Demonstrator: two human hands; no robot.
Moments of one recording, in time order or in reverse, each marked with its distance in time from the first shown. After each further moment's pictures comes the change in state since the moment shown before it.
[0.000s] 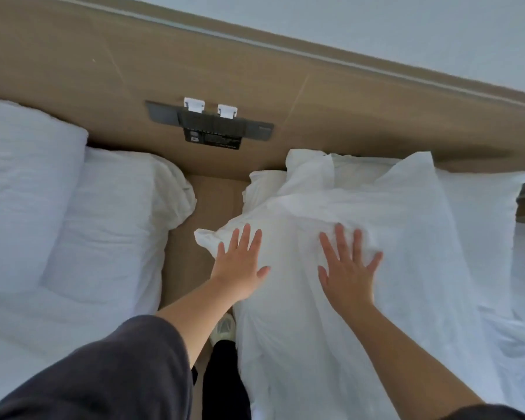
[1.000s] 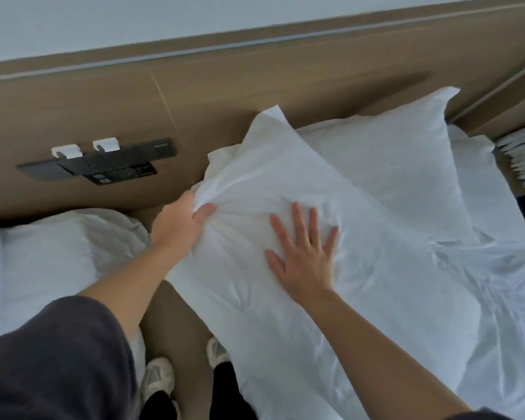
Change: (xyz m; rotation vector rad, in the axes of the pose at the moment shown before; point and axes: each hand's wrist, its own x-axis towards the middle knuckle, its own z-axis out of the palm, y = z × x) left_hand 0.109 0.081 -0.073 -0.215 0.377 -0.066; right_hand 0.009 0.063 0.020 0.324 0.205 0.143
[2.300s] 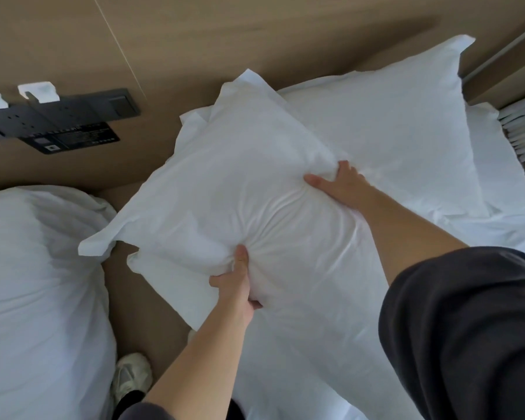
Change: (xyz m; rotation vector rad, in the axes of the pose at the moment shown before) left_hand -0.114 0.044 0.166 -1.297 -0.184 -1.142; right_hand 0.102 0.134 0.036 0.408 -0.396 0.473
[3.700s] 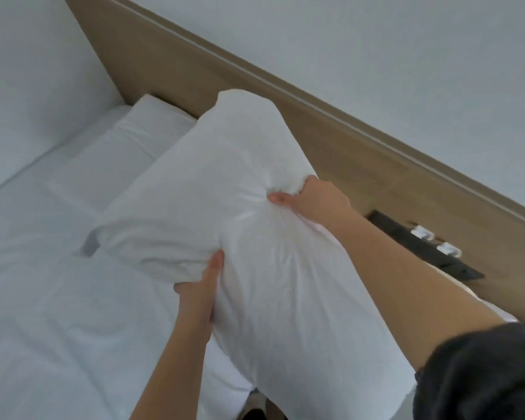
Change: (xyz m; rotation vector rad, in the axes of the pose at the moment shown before) left_hand -0.099 0.251 -0.624 -0.671 0.388 0.422; right_hand -0.427 -0.688 0.270 -0.478 -0.191 -0.937
